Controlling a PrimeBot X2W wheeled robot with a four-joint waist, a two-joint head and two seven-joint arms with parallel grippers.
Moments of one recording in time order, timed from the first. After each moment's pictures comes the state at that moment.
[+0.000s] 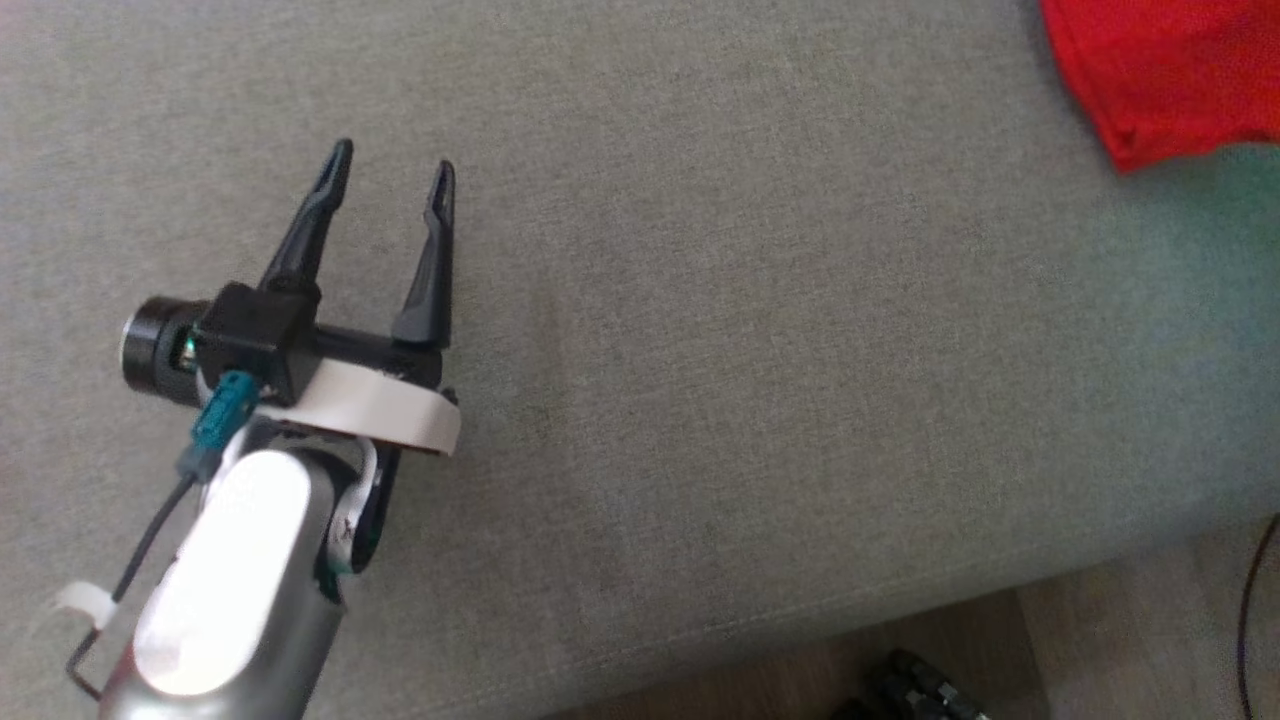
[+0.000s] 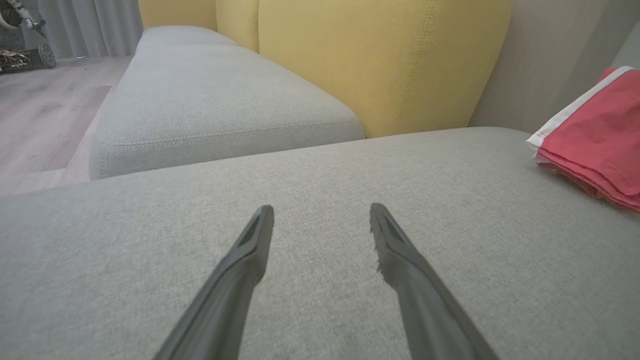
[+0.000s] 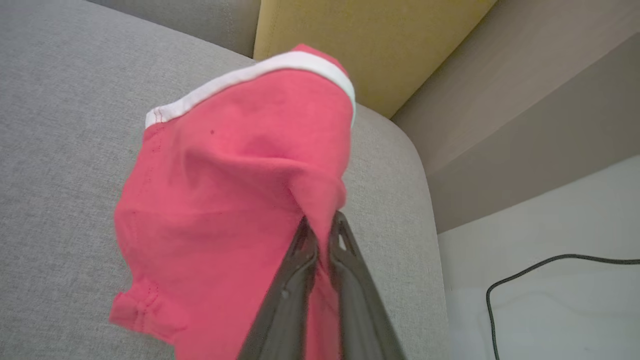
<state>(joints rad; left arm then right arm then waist) -0.37 0.24 -0.40 0.04 -0.24 0.15 -0.18 -0.83 -0.83 0.49 0.45 0.54 0.13 0.27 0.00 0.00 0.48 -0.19</state>
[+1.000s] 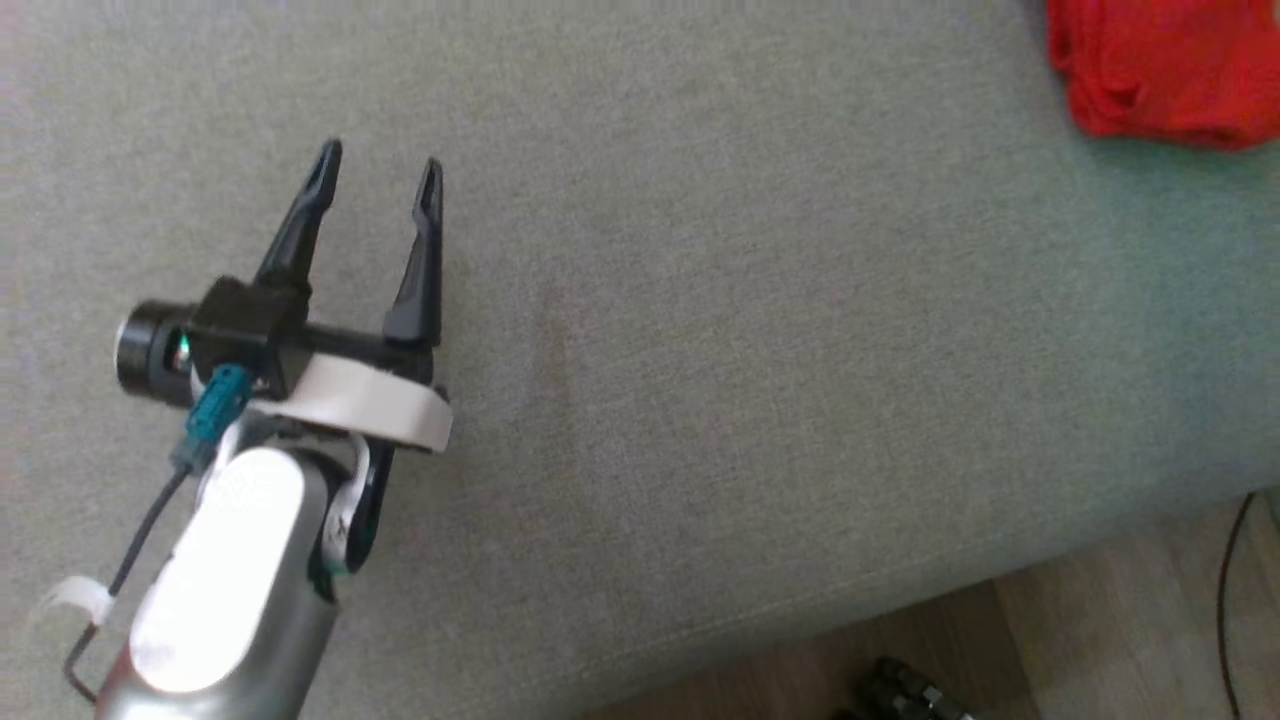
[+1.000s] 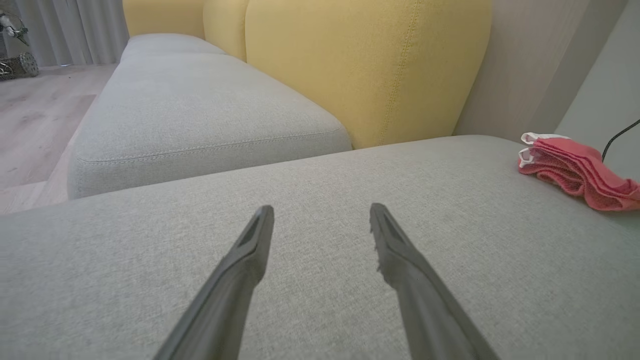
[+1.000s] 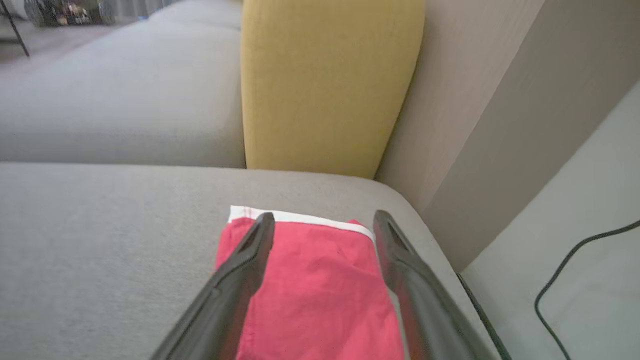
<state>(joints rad) -0.39 0.26 -0.41 0.06 -0.26 0.17 -0.18 -0.72 -0.61 0.22 0.45 0.53 0.13 0.05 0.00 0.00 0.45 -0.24</state>
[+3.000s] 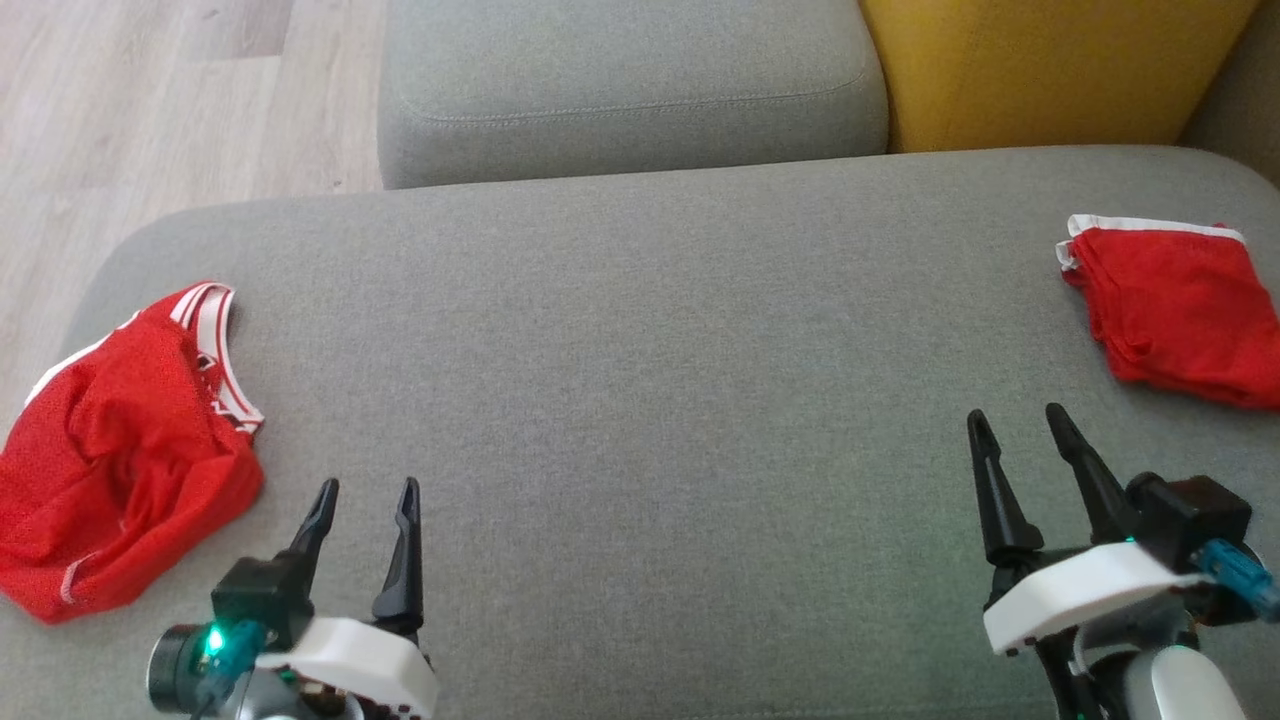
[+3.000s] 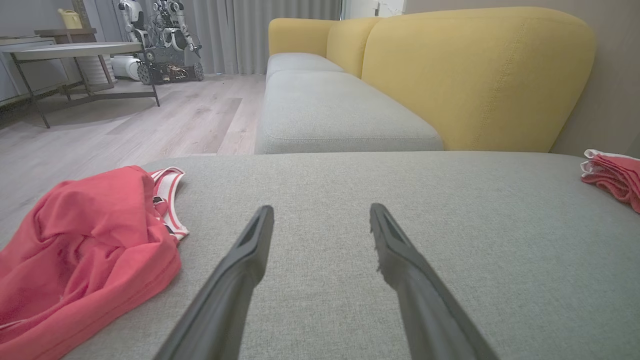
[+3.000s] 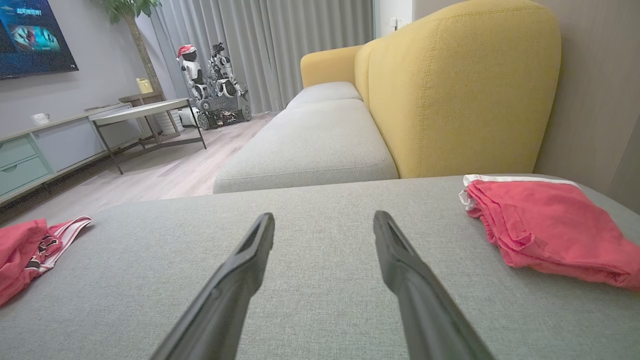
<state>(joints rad) 0.06 0.28 -0.40 0.07 -0.37 0.26 -0.20 0.06 -0.06 0.03 0.01 0.19 0.13 0.05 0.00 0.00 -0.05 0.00</state>
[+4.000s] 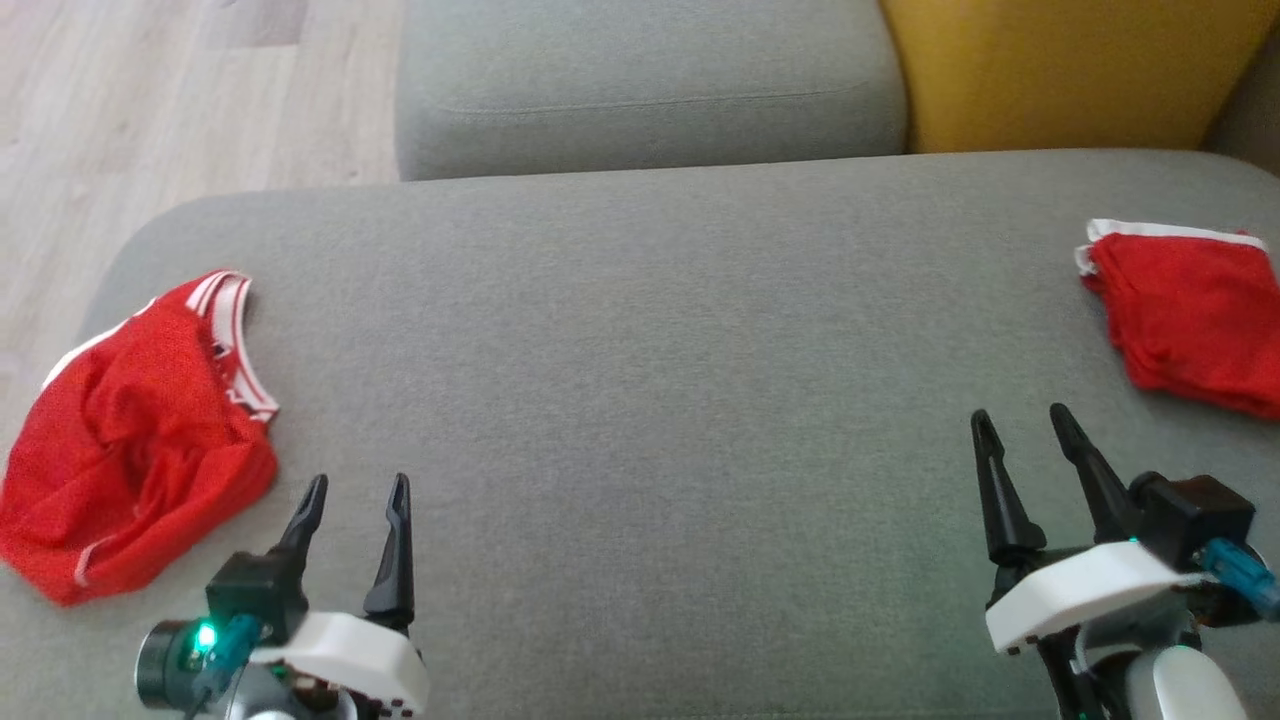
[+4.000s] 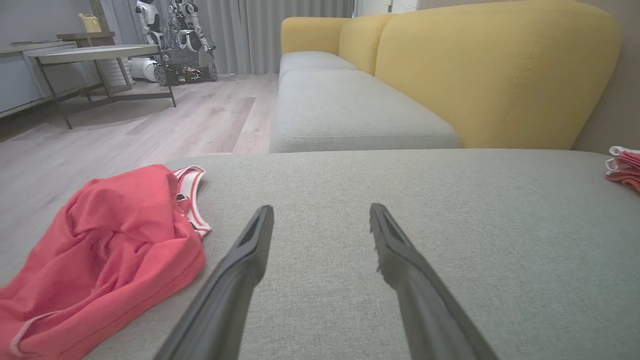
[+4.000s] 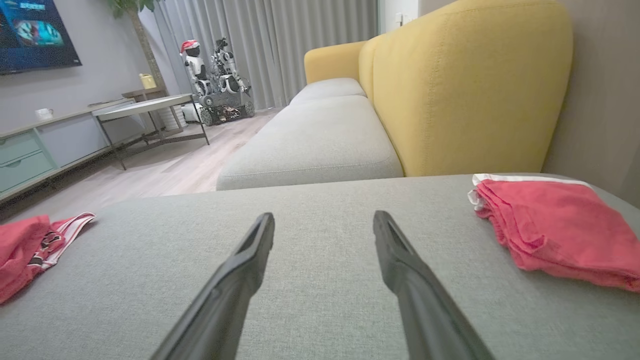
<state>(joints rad) 0.05 0.30 -0.41 0.06 -0.37 0.28 -0.19 0.06 -0.05 0.02 0.01 0.18 0.13 0.05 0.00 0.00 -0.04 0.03</state>
